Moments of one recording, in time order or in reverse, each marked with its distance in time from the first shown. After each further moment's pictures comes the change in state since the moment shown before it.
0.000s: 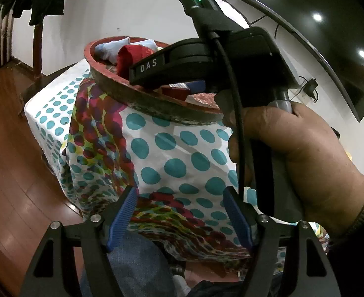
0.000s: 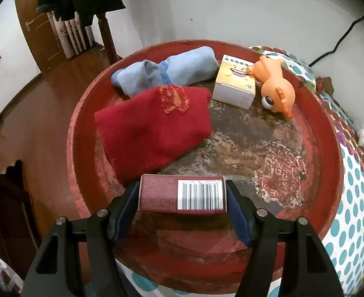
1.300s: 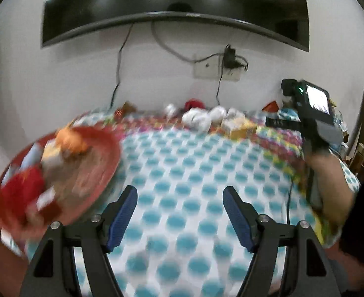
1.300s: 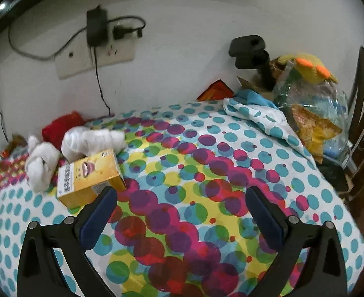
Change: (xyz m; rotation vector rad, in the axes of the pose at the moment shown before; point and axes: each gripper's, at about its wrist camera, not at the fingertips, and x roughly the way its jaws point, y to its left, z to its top) left arm 0.065 -0.204 0.034 0.582 -0.181 -0.072; right arm -0.149 -0.406 -0.226 0.892 -0.325 -0.702
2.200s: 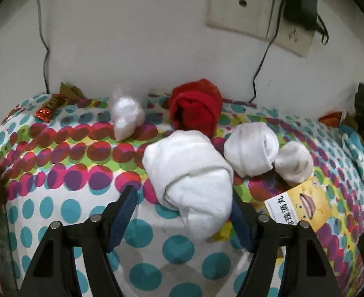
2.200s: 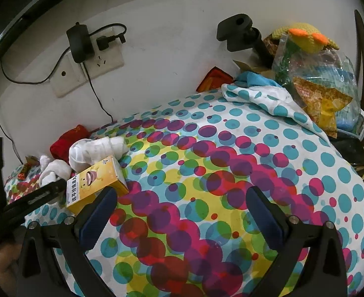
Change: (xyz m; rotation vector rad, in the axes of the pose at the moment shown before) left arm 0.292 -0.039 0.112 -0.135 0.304 0.070; right arm 0.008 -0.025 -0.003 0.136 0.033 0.109
